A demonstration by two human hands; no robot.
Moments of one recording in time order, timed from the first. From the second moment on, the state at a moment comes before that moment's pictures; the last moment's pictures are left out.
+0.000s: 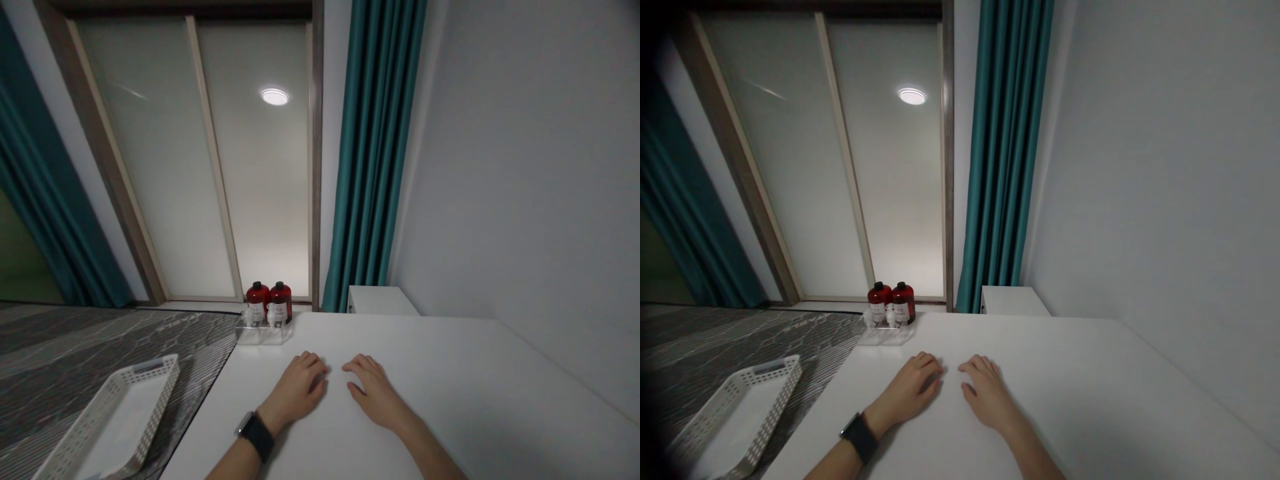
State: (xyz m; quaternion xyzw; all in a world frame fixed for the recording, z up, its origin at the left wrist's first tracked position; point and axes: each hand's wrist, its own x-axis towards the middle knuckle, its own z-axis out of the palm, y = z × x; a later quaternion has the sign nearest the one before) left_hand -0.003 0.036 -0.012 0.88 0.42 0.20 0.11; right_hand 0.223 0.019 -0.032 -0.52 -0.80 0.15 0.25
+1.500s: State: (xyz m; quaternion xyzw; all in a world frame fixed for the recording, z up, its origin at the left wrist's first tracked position) left_hand -0.039 0.038 0.011 0.89 0.43 0.15 0.04; right_hand 0.225 0.019 -0.037 -0.52 -0.81 0.13 0.24
